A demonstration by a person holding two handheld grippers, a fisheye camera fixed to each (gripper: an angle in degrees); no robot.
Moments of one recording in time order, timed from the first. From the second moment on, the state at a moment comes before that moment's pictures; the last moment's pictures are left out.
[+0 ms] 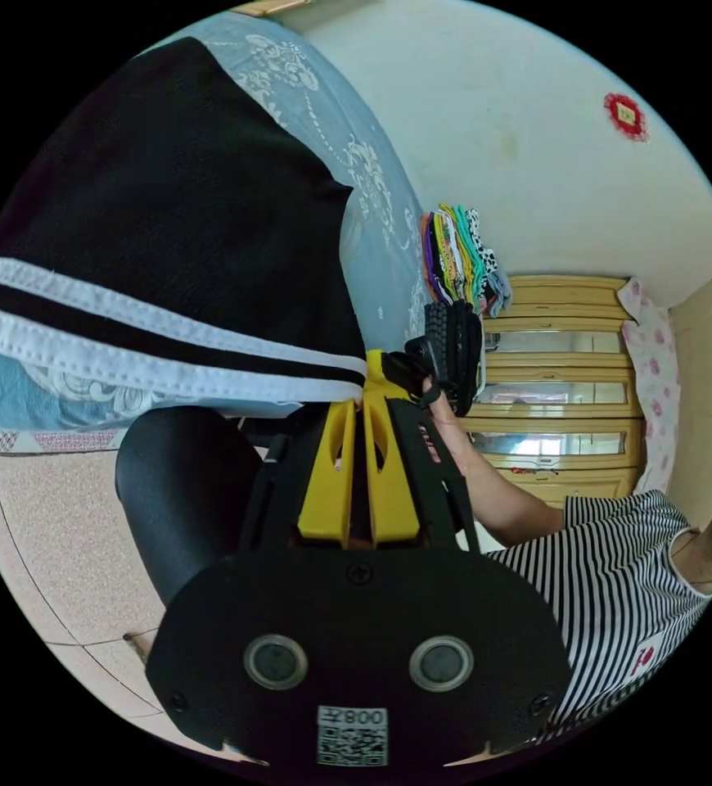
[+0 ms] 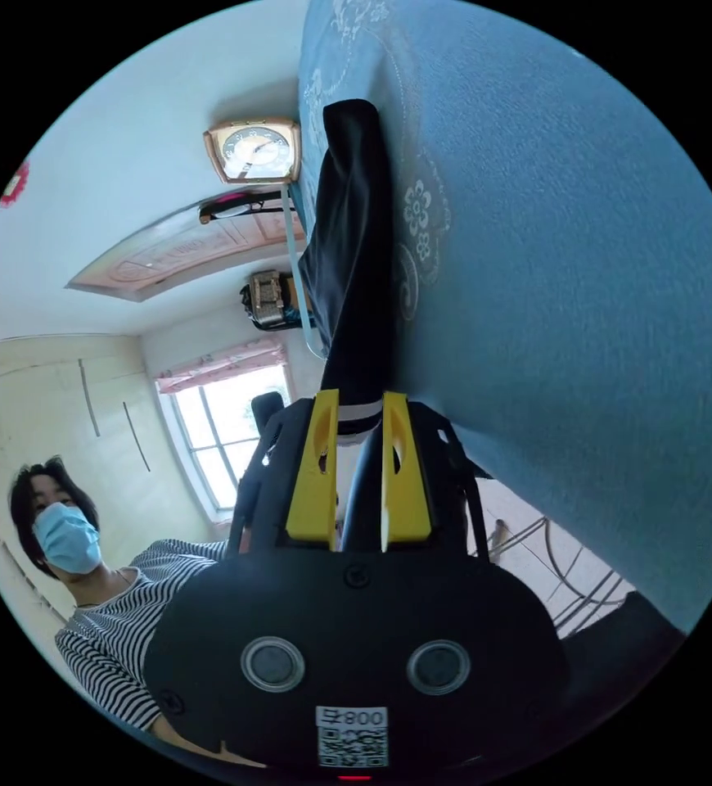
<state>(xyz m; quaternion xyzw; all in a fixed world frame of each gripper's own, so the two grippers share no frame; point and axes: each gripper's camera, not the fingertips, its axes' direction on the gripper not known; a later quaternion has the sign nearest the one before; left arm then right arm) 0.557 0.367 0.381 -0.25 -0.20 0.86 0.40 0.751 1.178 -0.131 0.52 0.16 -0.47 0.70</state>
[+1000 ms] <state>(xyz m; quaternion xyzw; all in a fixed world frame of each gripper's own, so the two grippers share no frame) 0.649 0.342 0.214 -0.26 -0.16 0.85 0.42 0.730 1.152 -0.109 0.49 0.11 -0.48 0.72</state>
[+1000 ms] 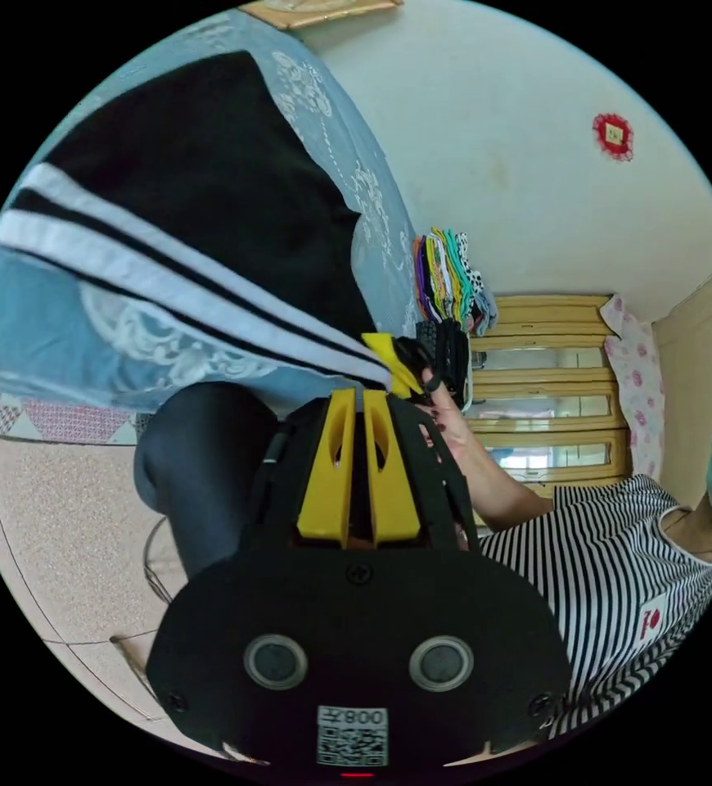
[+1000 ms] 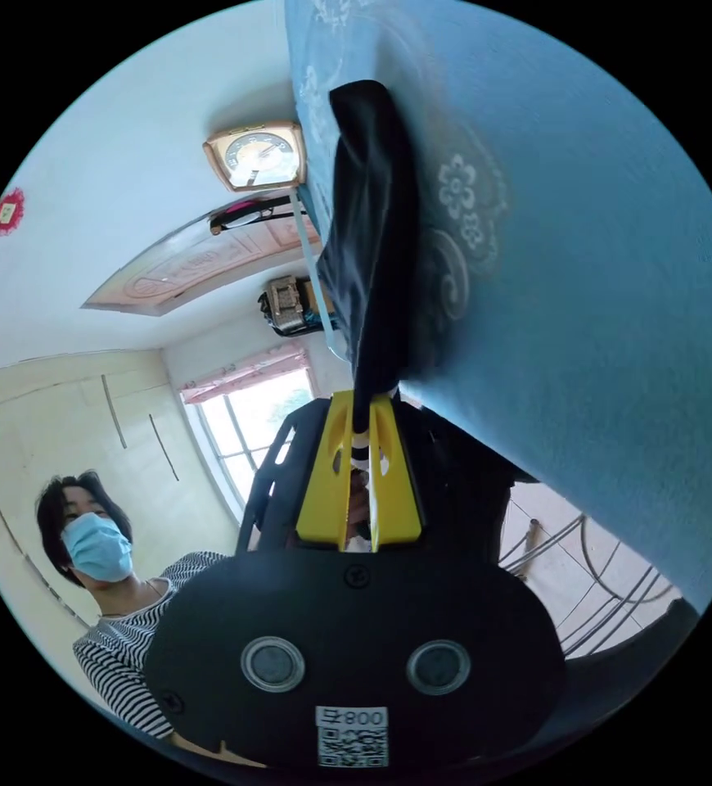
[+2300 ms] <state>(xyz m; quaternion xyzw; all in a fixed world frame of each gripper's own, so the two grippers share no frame) 0.823 0.240 -0.009 -0.26 0.24 0.63 0.69 0.614 1.189 -0.024 0.45 0.11 -0.55 0.69</state>
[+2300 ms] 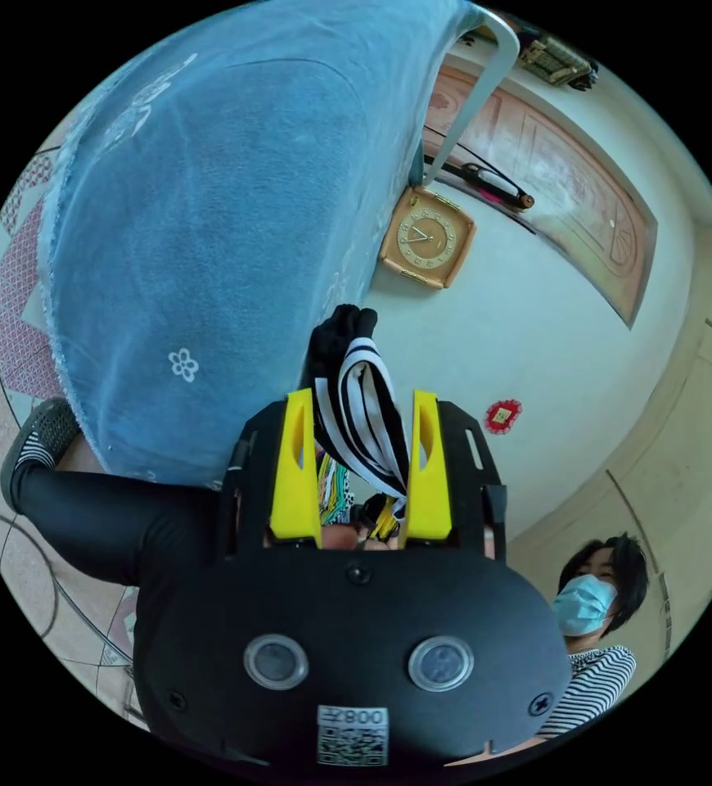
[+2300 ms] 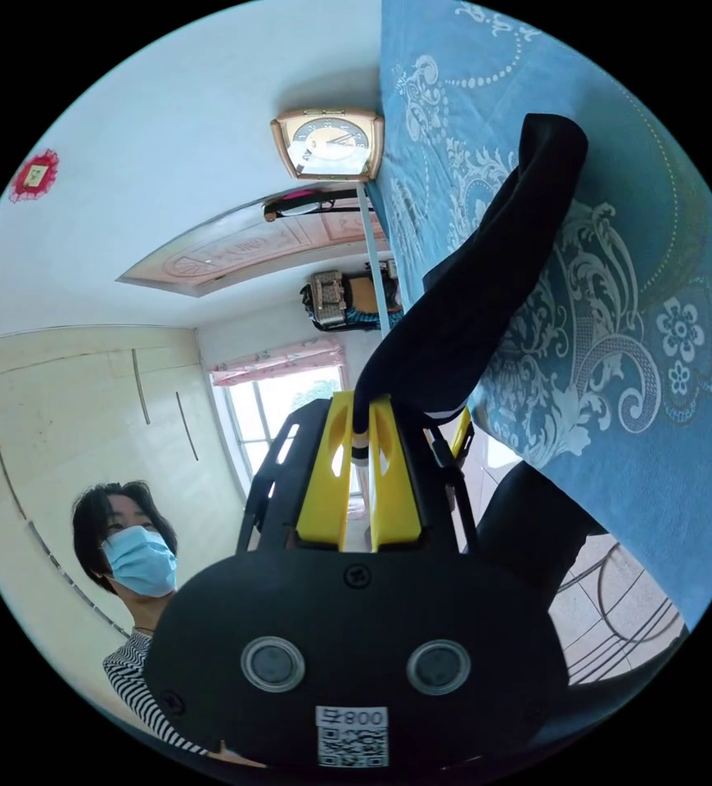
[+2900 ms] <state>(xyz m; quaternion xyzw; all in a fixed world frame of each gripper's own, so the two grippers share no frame) 0.817 0.261 0.024 -0.27 0.18 0.63 0.70 0.600 1.199 -0.020 0.44 0.12 -0.57 0.68</state>
